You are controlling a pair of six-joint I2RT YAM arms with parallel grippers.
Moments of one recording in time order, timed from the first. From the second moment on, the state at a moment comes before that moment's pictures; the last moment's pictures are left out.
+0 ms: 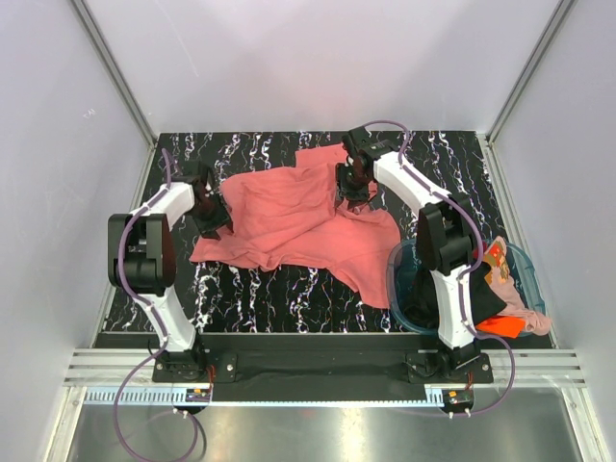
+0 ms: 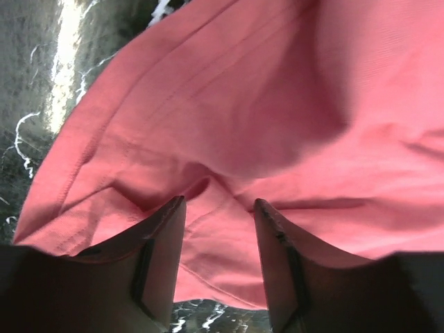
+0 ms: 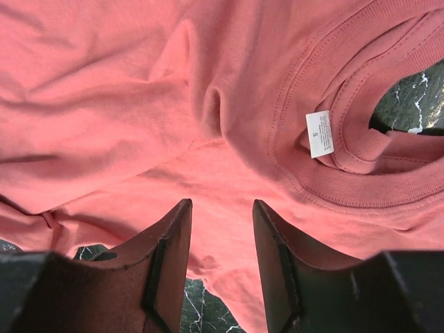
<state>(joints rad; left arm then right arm) 0.00 1.84 1.28 -0.72 0.12 -0.50 0.44 2.19 1.93 -0.88 -0.12 0.42</state>
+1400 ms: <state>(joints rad) 0.08 1.48 0.84 -0.61 0.08 -0.66 0.44 2.20 1.77 -0.83 -0.23 0.45</state>
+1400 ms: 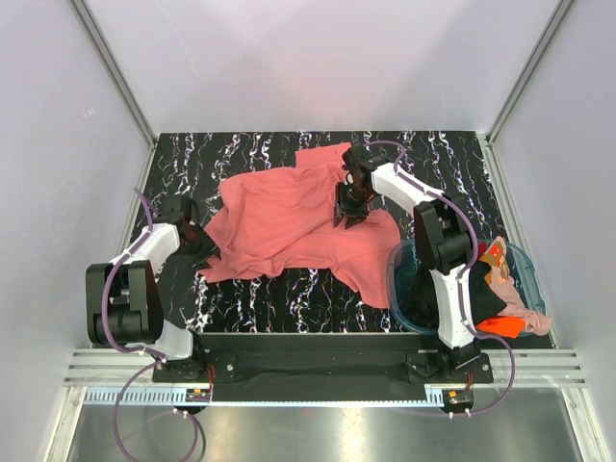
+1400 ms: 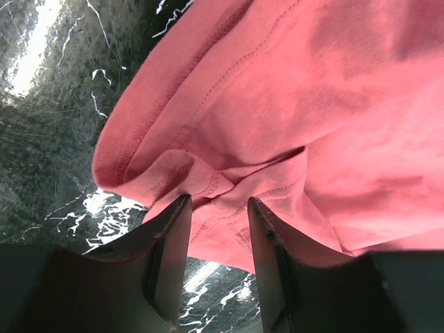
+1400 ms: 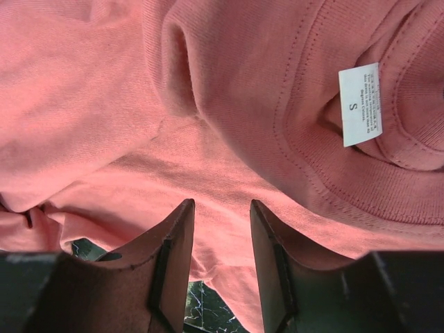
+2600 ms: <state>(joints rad) 0.08 1.47 0.82 -0.59 0.13 -0.71 0.44 2.20 1.77 -0.83 -0.25 0.45</state>
